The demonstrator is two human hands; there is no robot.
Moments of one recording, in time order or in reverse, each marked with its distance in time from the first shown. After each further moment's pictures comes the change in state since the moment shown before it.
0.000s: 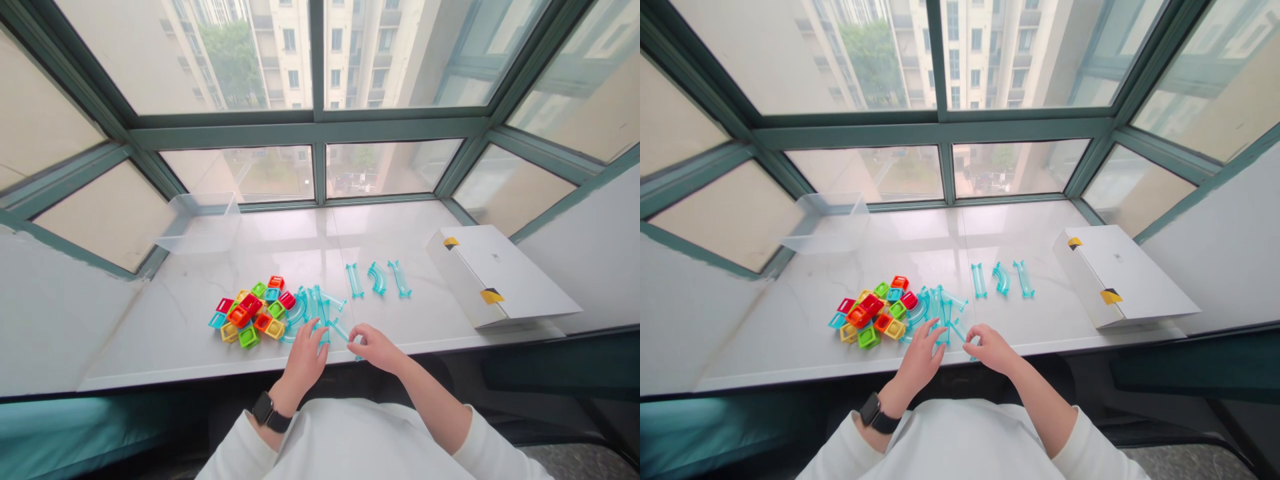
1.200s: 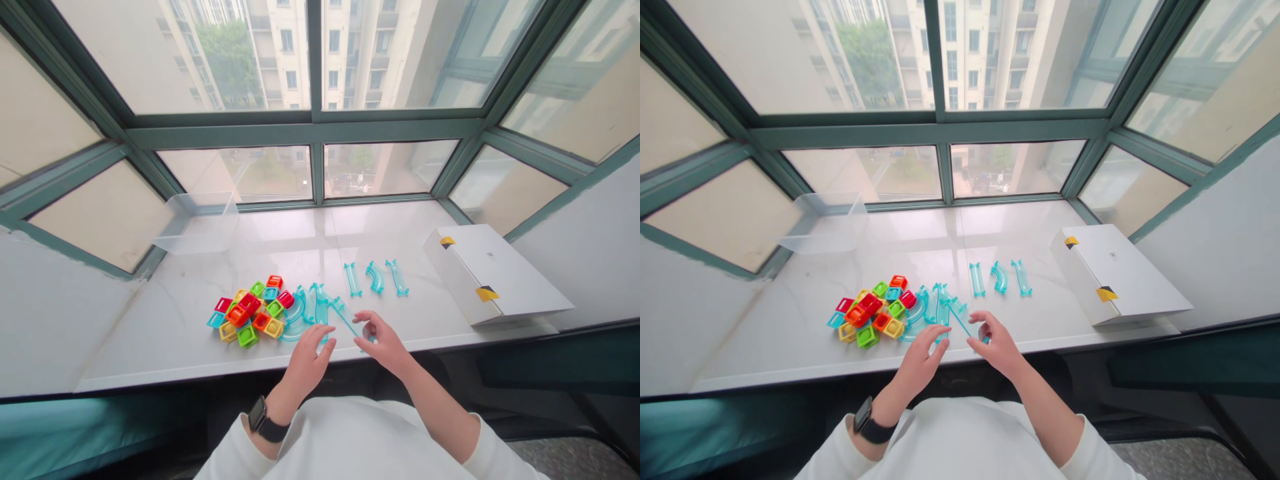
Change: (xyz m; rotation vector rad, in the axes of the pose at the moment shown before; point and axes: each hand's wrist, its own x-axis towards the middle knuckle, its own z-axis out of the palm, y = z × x) left_hand 0.005 0.036 -0.026 -0.366 -0.071 -0.103; right_hand -0.021 -0.009 -0.011 0.293 0.207 -0.223
